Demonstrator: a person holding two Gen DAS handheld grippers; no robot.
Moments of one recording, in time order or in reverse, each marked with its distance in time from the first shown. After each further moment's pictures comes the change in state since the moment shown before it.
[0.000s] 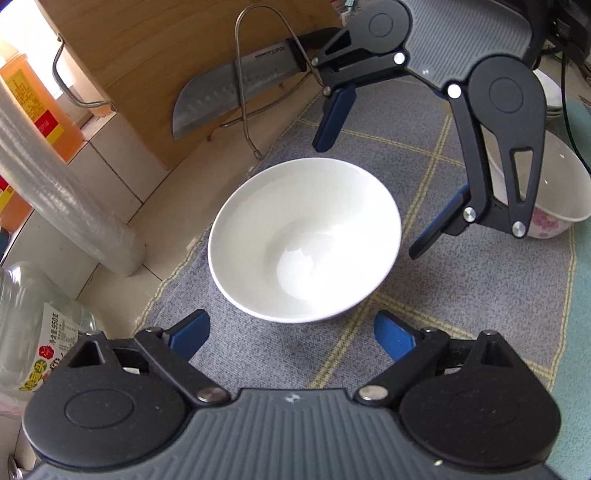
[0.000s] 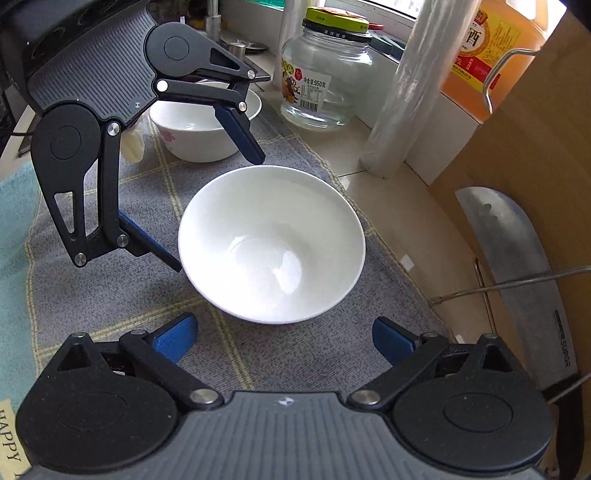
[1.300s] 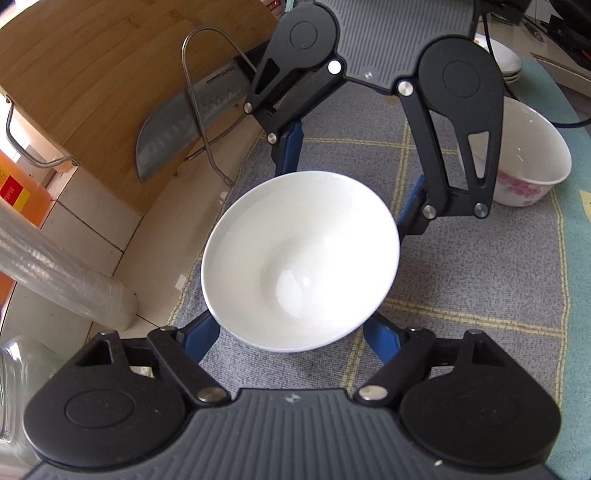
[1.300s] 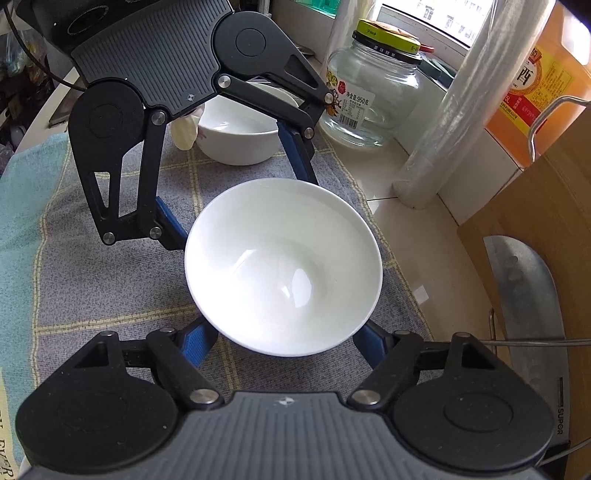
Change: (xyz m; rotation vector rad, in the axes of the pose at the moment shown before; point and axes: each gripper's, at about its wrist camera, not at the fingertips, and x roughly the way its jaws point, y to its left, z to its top) left arm -0.001 0.003 0.009 0.209 -0.039 -0.056; right arm -0.003 0.002 0.012 -0.145 -0.012 0.067
